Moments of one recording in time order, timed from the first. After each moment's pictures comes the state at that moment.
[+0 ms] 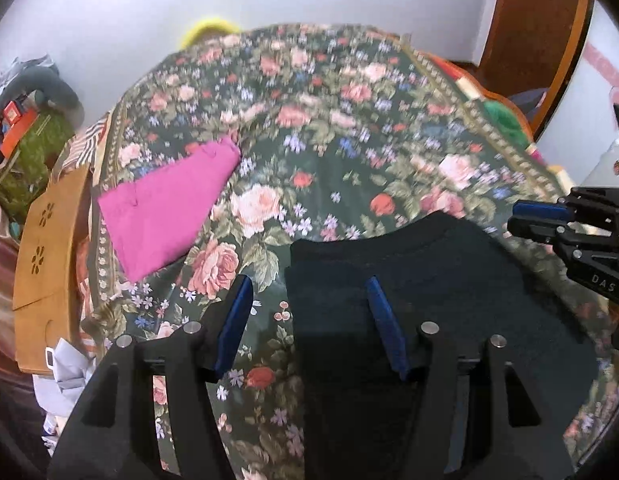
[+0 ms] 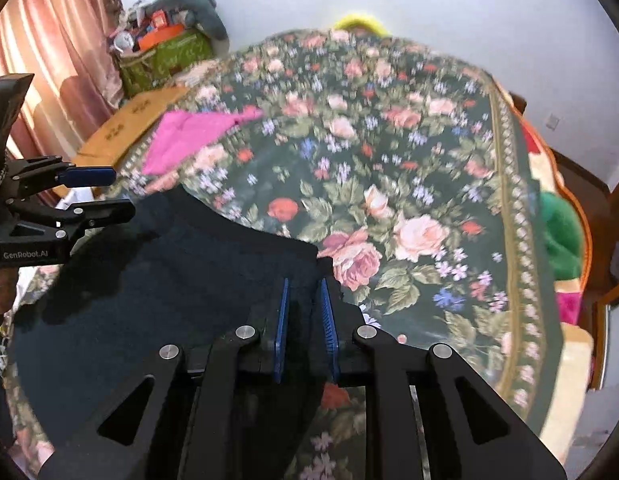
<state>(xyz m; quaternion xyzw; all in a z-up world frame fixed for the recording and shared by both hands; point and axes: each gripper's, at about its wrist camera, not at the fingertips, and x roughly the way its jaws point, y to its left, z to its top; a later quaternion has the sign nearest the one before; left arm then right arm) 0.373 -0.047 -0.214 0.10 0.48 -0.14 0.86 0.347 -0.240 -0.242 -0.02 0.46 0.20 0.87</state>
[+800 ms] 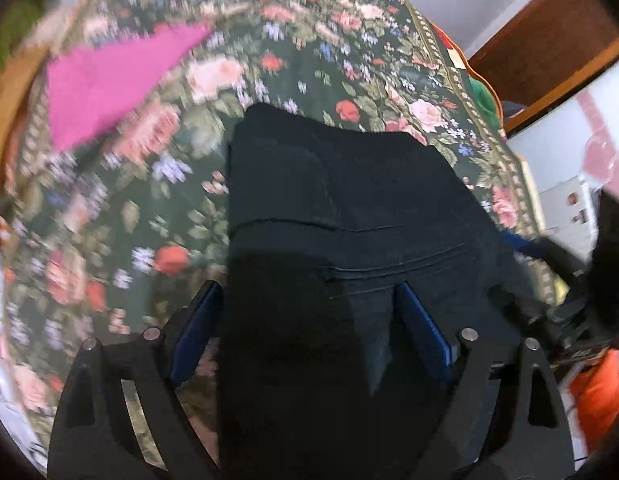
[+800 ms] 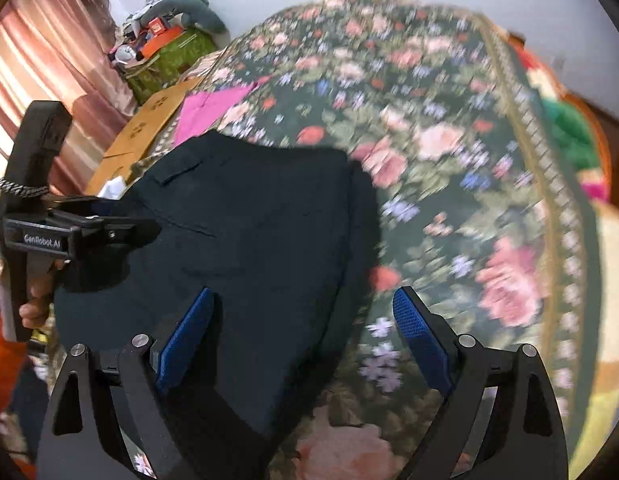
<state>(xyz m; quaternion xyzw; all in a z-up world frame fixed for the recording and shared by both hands) 0.352 -0.030 -0.274 -0.07 0.61 -0.19 0.76 0.311 -0.250 -0.289 0.09 0.53 0.24 0.81</state>
